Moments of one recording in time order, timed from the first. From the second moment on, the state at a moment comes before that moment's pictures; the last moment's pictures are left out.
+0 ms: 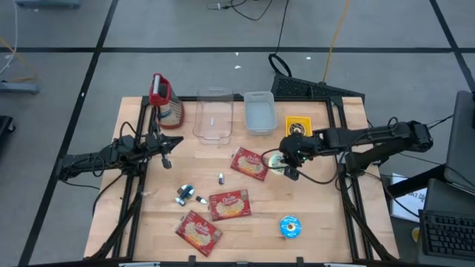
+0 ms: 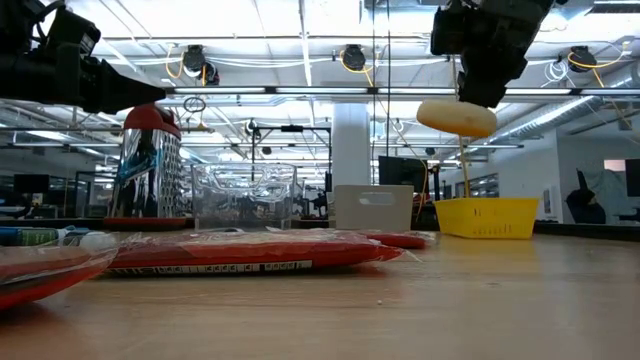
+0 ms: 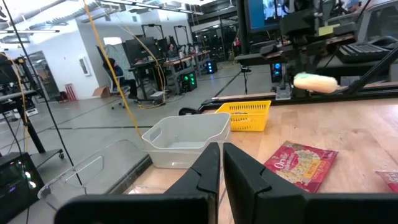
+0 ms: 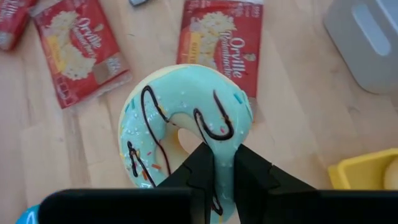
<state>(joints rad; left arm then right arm) 0.12 0.01 0.05 0.01 -0.21 0.20 0.01 1.21 0.94 -0.72 0.02 0.35</state>
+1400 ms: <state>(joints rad) 0.12 0.01 0.05 0.01 -0.21 0.20 -0.50 1.21 0.94 -0.84 0.03 0.26</state>
